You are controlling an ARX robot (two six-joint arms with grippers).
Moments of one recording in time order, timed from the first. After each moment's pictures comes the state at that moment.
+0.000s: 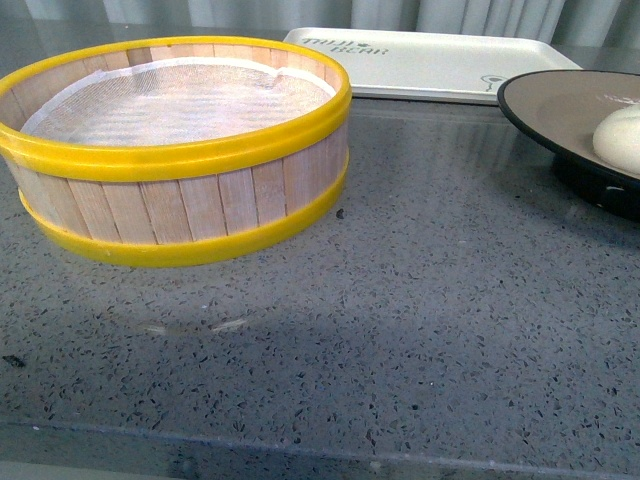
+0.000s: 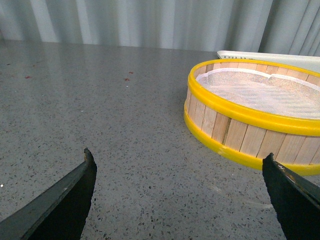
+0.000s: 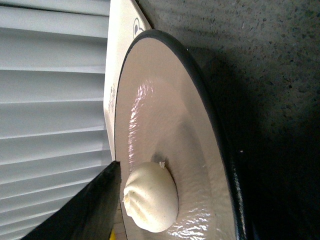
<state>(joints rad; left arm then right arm) 0.00 0.00 0.03 0.00 0.00 0.00 -0.33 1.38 0.56 0.41 -0.56 1.20</state>
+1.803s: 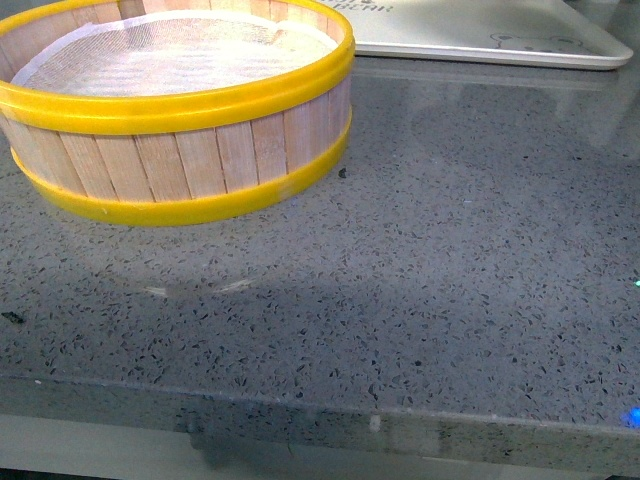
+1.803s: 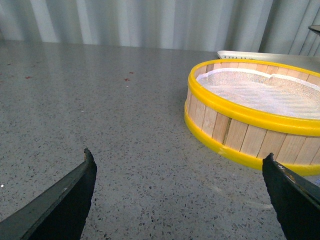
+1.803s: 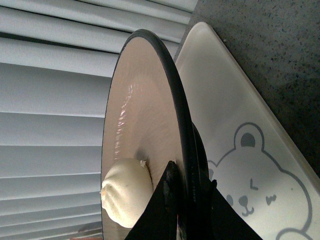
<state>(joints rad) 0.00 0.00 0.03 0.00 0.00 0.00 -0.17 2.07 1.49 0.34 -0.43 1.22</state>
